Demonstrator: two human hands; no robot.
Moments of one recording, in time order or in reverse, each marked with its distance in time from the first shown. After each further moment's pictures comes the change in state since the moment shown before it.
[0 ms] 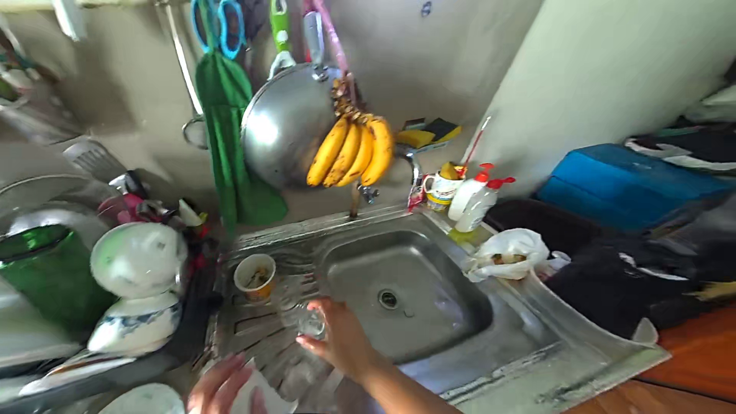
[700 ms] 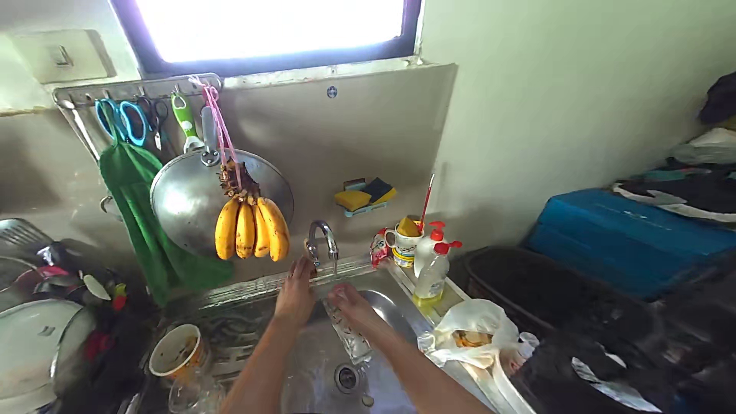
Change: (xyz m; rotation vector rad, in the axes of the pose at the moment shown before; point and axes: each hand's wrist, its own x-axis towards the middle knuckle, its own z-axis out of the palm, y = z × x) left_hand 0.233 0.042 0.363 0.241 -0.677 -0.252; right_hand 0.089 0.203 -0.192 0.768 -0.061 0.377
